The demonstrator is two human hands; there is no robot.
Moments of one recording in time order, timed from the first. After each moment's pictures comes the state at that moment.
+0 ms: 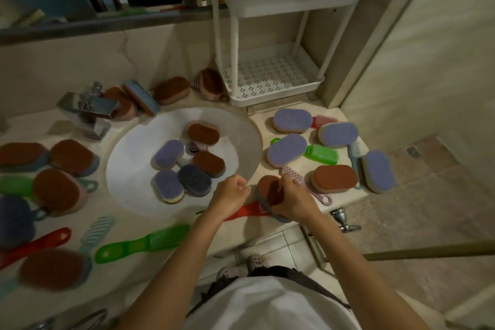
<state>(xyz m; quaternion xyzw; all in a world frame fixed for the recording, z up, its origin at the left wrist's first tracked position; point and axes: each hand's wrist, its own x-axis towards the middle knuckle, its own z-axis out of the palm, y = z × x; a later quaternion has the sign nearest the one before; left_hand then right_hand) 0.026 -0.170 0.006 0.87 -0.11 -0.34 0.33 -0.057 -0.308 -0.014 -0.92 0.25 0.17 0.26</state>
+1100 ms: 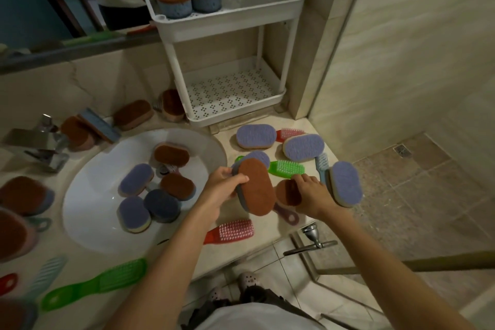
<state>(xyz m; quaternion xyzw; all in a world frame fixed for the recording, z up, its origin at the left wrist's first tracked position) 0.028 -0.277 0.036 0.75 0.04 -0.38 0.54 -0.084 -0.454 -0.024 -0.95 0.21 0.18 0.15</state>
